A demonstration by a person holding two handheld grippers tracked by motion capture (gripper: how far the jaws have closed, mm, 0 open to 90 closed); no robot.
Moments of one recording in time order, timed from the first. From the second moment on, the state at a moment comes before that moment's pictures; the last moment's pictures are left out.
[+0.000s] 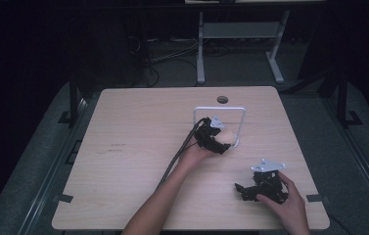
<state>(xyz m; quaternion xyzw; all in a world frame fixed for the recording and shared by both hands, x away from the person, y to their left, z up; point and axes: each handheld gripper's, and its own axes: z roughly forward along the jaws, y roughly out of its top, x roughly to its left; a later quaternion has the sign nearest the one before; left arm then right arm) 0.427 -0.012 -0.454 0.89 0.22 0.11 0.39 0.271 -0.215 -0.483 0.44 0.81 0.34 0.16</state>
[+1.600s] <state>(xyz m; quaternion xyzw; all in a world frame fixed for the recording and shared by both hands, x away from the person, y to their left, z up) 0.380 0.022 -0.426 0.87 0.20 0.06 0.45 0.271 -0.215 -0.483 0.44 0.81 0.34 0.17</state>
